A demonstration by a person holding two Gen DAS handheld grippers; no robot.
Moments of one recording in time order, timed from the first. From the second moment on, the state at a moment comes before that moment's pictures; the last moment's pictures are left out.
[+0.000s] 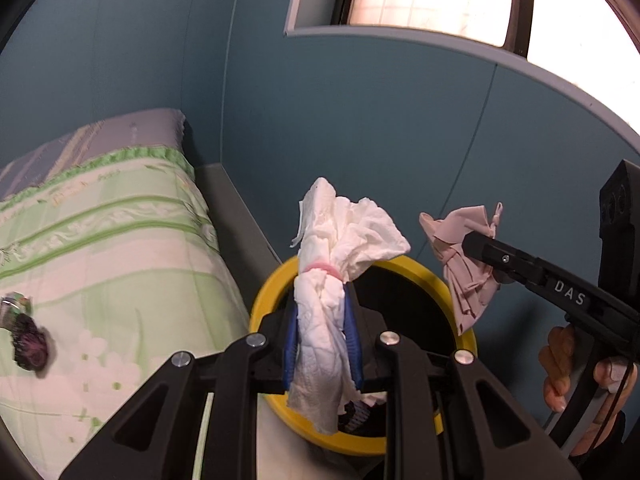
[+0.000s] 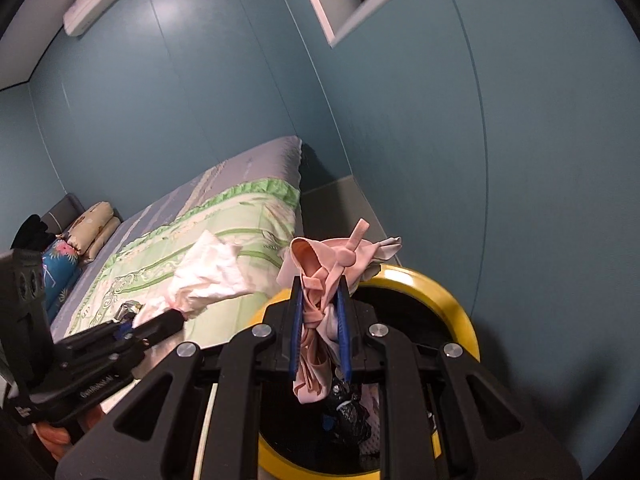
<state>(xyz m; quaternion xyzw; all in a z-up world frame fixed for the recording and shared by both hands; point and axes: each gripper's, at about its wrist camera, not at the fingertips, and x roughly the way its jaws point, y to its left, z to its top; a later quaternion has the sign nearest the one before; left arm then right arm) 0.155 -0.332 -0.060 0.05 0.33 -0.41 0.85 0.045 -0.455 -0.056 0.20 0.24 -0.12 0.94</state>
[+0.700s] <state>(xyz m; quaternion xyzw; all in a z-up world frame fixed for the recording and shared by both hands) 0.178 -0.350 -0.104 0.03 0.40 -0.40 0.82 0.055 -0.481 -0.090 0.23 0.28 -0.15 0.92</state>
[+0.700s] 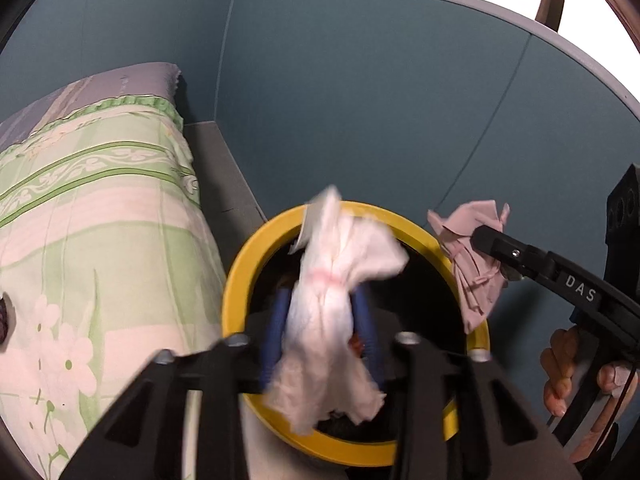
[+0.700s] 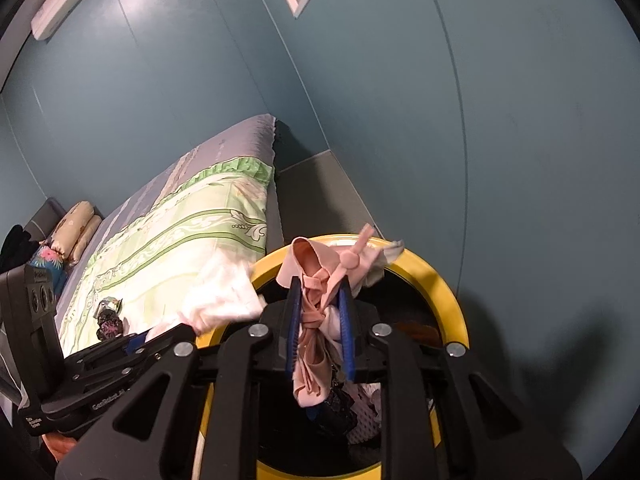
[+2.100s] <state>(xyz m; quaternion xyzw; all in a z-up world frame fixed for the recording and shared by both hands) 0.294 -0.064 -0.076 -0.06 0.36 -0.14 0.92 0.142 -0.281 -0.047 0.11 0.27 0.07 0.96</state>
